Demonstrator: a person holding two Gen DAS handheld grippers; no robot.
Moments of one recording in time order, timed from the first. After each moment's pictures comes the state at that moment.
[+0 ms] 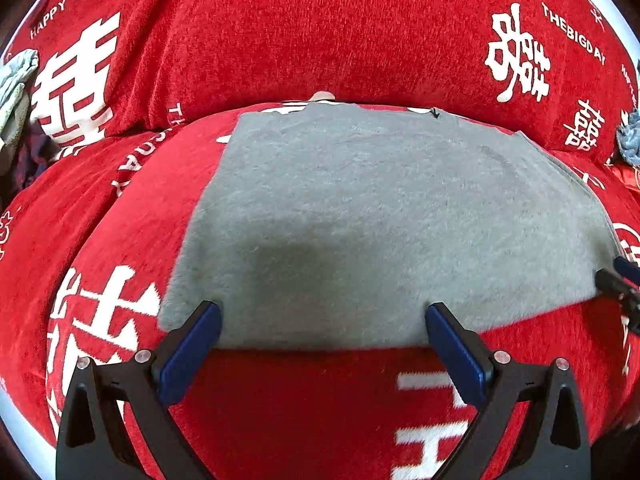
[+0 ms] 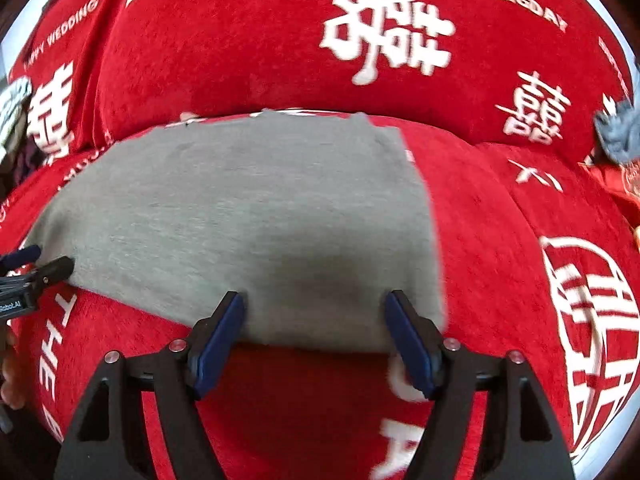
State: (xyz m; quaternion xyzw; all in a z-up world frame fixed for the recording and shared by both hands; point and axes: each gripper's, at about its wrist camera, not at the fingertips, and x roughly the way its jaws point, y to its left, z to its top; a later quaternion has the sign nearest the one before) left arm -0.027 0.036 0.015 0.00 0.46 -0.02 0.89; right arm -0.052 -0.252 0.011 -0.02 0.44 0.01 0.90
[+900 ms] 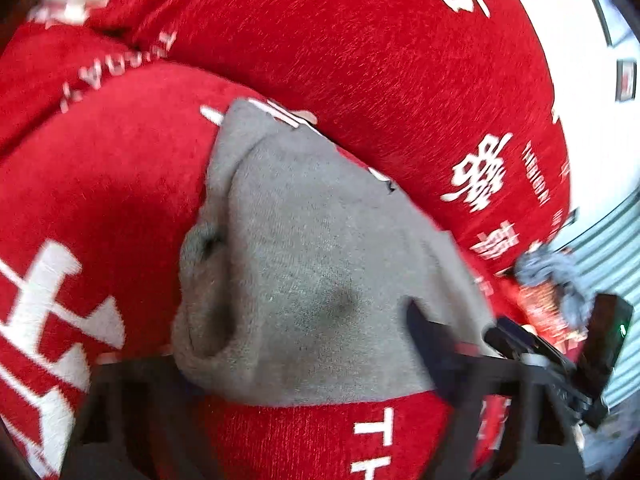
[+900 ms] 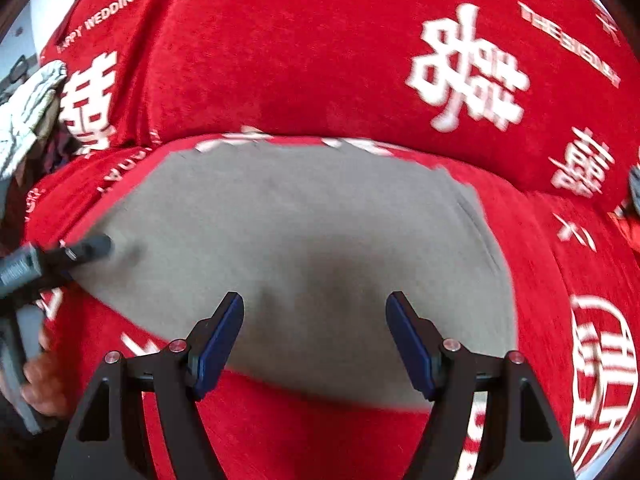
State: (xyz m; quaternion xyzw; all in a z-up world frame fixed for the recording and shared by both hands) left arm 0.009 0.125 -0.003 -0.32 0.44 -0.16 0.83; right arm 0.008 -0.150 0.063 -0.04 0.44 0.10 0.89
